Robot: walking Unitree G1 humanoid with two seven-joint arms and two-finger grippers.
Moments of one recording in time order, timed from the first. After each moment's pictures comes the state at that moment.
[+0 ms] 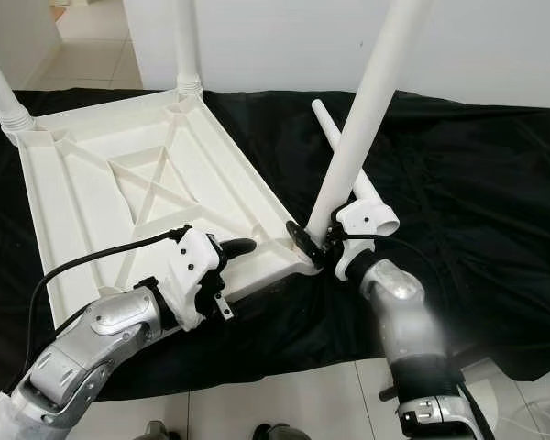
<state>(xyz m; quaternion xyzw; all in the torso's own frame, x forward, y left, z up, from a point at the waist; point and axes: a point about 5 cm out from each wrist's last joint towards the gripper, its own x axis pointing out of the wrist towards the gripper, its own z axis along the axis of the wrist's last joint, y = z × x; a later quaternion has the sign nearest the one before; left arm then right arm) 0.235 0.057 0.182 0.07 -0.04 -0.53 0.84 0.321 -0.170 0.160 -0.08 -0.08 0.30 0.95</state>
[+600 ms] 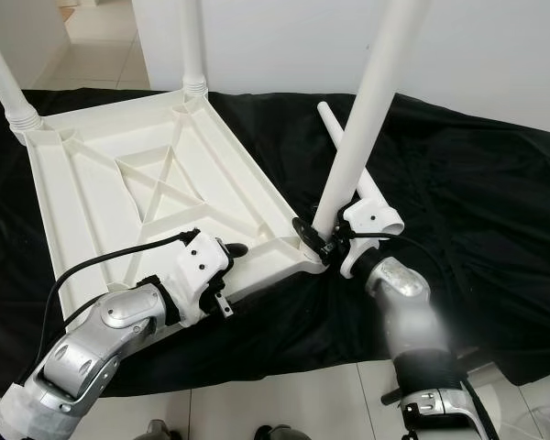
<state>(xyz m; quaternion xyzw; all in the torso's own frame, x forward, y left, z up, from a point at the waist) 0.254 0.062 0.165 0.13 0.00 -0.49 0.86 0.321 -0.178 0.155 -0.05 -0.08 0.29 0.95</state>
